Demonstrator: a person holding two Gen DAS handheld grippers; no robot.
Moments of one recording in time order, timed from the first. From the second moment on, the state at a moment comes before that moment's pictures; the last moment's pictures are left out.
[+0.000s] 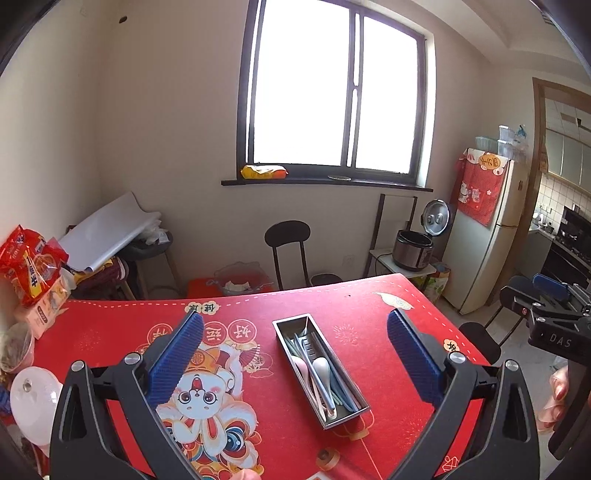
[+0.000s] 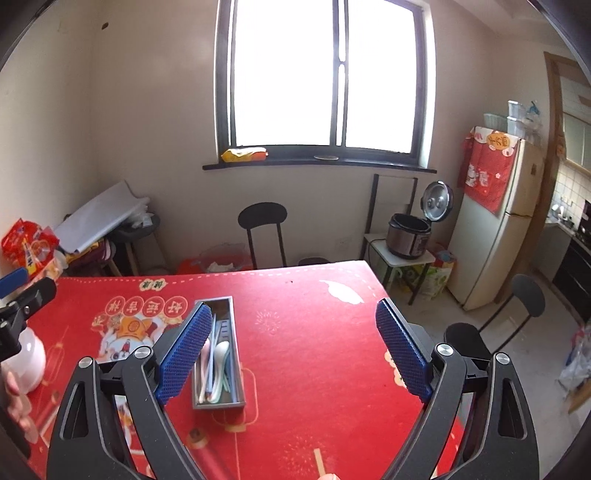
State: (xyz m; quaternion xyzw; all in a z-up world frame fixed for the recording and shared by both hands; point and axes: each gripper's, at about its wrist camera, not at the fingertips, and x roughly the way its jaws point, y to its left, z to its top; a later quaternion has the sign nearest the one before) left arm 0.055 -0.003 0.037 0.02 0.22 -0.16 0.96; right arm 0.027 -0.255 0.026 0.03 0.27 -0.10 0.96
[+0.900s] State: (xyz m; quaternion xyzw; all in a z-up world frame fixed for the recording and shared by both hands) left arm 0.039 -0.012 0.026 0.01 0.23 -0.17 0.96; right arm 0.002 -0.263 0.007 0.04 0.27 -0.19 0.94
